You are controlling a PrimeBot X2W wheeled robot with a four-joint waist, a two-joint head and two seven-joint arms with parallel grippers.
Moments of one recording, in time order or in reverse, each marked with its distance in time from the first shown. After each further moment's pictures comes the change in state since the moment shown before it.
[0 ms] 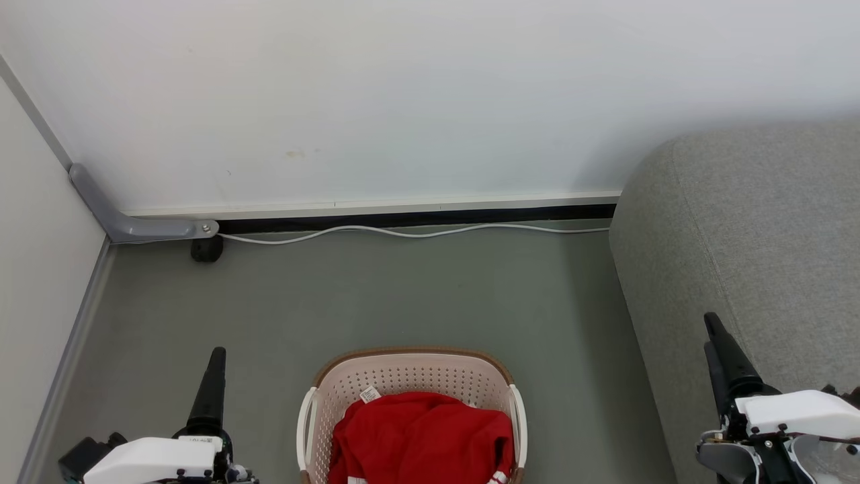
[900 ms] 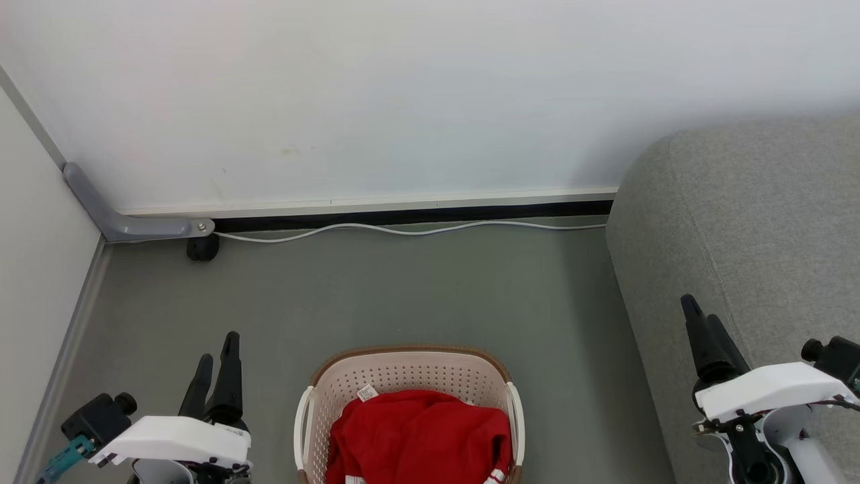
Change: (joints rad) left arm -0.042 0.015 -0.009 0.021 0.500 0.000 -0.078; right arm -0.069 -0.044 0.084 0.043 -0.441 0.000 -0.071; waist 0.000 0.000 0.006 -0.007
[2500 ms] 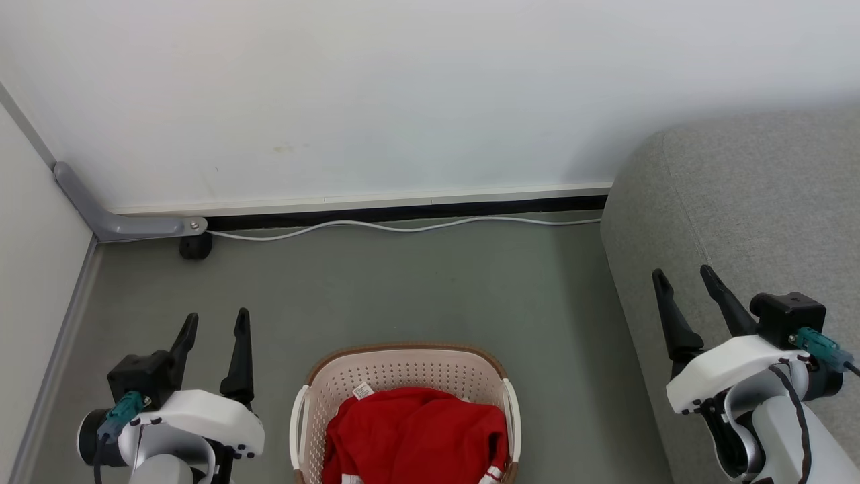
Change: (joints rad) left arm -0.078 0.033 -0.030 0.052 0.647 0.071 -0.133; right arm -0.121 -0.051 0.105 0.098 -0.621 0.001 -0.140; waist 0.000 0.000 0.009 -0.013
